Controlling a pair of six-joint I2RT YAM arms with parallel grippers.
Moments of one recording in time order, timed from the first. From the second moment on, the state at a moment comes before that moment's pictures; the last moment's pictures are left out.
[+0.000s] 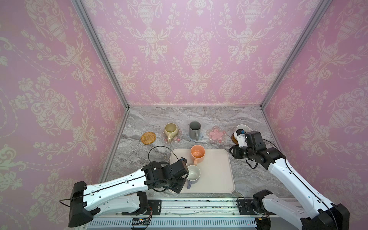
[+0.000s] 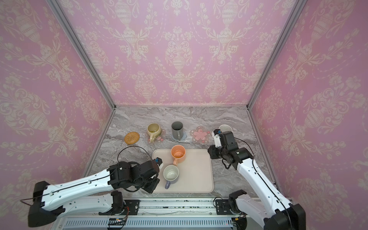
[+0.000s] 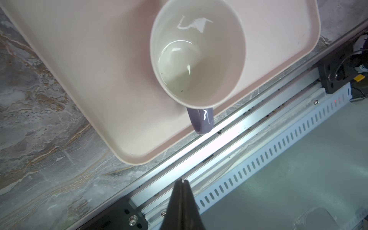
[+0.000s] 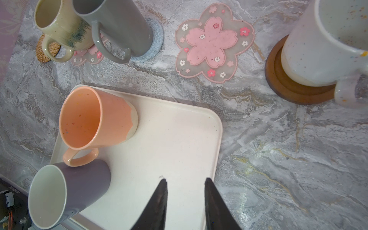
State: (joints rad) left arm -1.17 1.03 0.87 -1.06 0.04 -0.70; right arm 0.29 1.01 0.81 -0.70 -0.16 0.23
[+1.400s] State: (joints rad) left arm -1.19 1.11 0.73 -0.80 -0.13 -0.81; right arm 0.30 0.96 0.77 -0.72 -0.14 0.26
